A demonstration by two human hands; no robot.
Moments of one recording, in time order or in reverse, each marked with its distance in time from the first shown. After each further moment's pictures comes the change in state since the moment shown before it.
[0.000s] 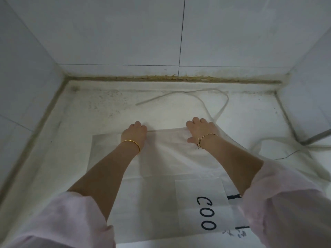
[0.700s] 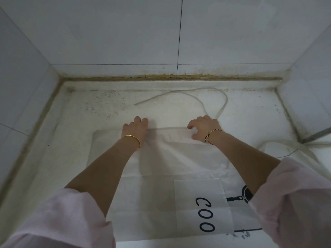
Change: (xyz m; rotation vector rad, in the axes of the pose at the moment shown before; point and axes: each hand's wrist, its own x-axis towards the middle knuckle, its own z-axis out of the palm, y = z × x) left_hand 0.016 0.001 -0.008 -0.003 0.060 0.024; right_hand 0.010 0.019 0.000 0.162 -0.055 0.006
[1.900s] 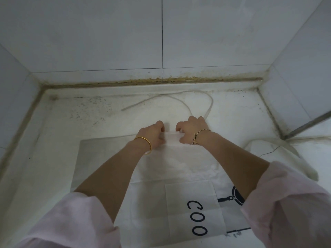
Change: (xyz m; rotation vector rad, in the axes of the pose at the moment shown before) left_hand 0.014 0.065 -0.014 -0.427 -0.144 0.185; right_hand -0.007 -0.004 -0.011 -0.038 0.013 -0.061
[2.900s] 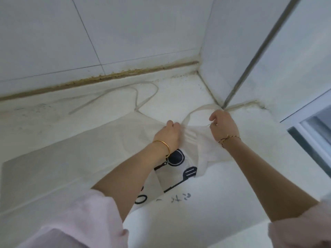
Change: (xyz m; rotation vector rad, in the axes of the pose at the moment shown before) left_hand -0.035 0.193 0.077 0.107 -0.034 0.330; right_hand -0.188 0.143 0.051 0.613 0.522 0.680
